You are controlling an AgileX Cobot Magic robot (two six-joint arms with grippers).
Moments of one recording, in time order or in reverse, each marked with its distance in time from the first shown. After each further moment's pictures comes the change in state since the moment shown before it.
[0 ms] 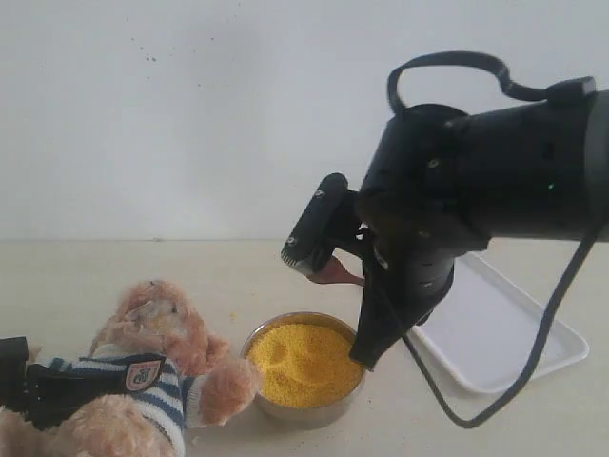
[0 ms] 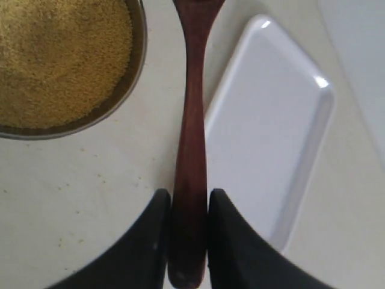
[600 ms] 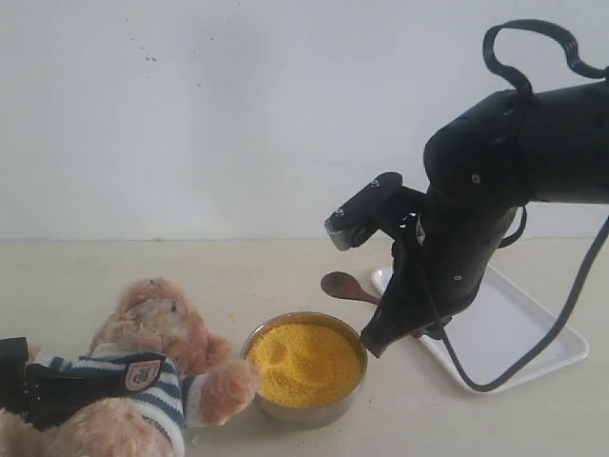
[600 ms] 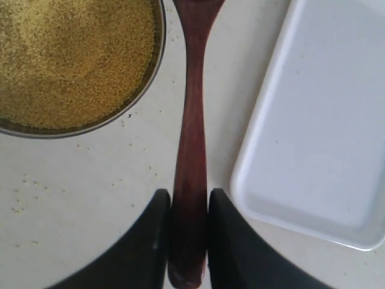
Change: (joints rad) left arm 0.000 0.000 0.000 -0.002 0.000 0.015; right arm -0.174 0.000 0.000 0.372 -0.052 -0.154
